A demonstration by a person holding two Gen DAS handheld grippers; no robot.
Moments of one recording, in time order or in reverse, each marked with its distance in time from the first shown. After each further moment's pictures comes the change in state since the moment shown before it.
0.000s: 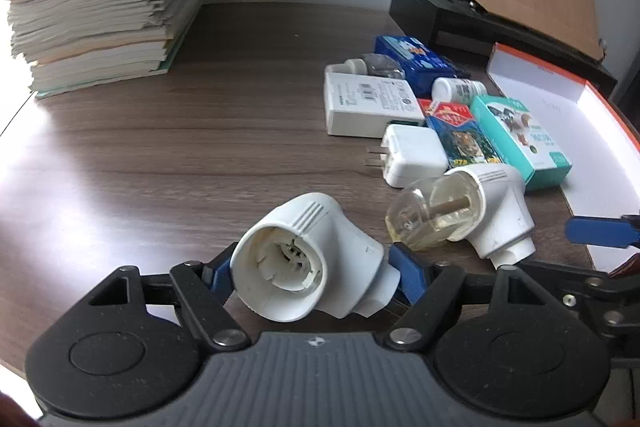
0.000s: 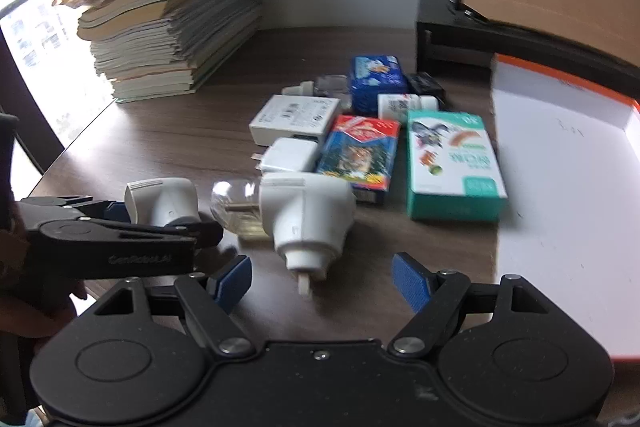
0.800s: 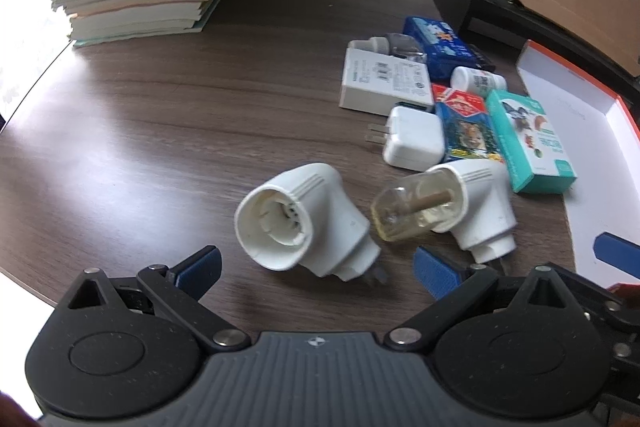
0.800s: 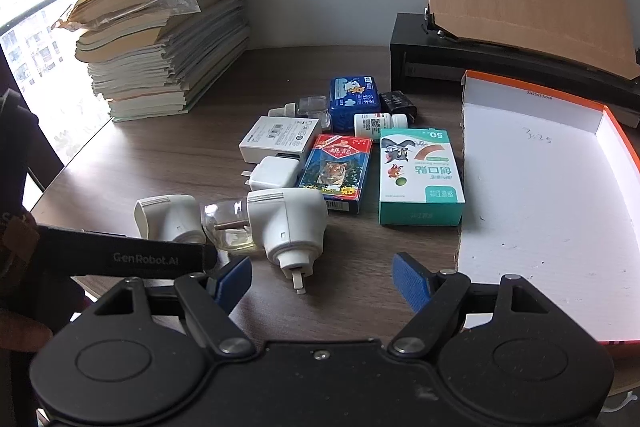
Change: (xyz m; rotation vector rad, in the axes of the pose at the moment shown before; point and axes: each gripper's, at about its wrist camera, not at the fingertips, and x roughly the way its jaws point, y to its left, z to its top) left arm -0.010 -0.021 0.009 -0.138 0.146 0.101; right arm -0.036 -0.009 0.000 0.035 -0.033 -0.032
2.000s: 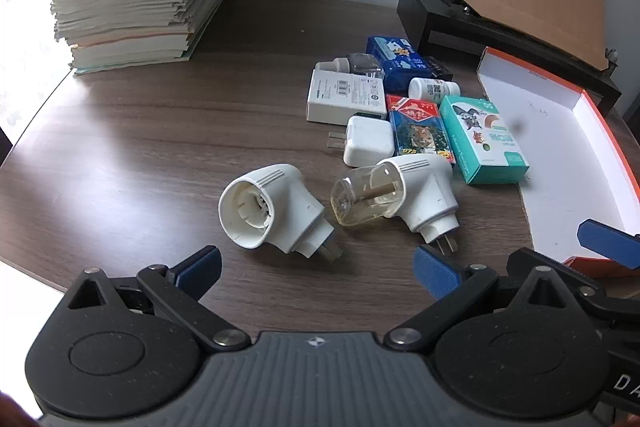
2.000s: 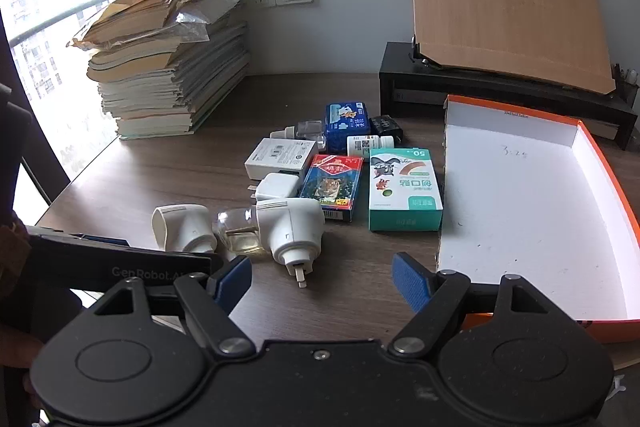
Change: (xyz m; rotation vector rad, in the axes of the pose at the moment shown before) left arm -0.040 -0.023 -0.016 0.050 -0.066 -0.018; right arm -0.040 0.004 -0.013 0.002 -0.083 -0.021
